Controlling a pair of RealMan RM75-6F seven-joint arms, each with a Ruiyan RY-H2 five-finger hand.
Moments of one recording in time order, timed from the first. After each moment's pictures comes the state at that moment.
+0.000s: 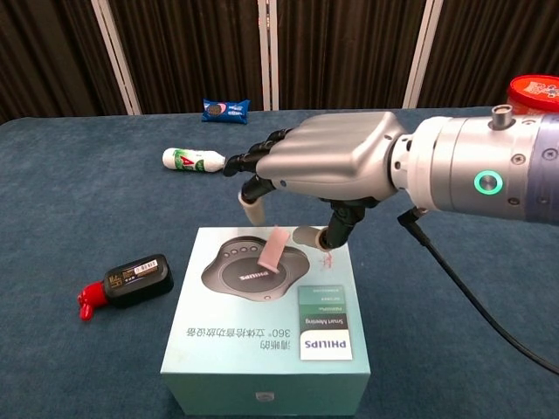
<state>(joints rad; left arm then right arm) -0.18 -1.04 -0.06 -1.88 1.31 1.34 0.22 0.97 -1.43 0.14 -1.89 -1.04 0.86 -0.88</state>
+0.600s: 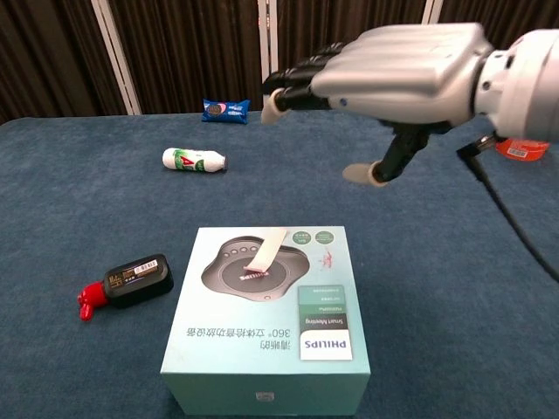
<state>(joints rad) -0.21 -1.04 -0.06 -1.88 1.34 1.31 0.18 0.90 -1.25 0.09 -1.93 -1.31 1.02 -0.73</state>
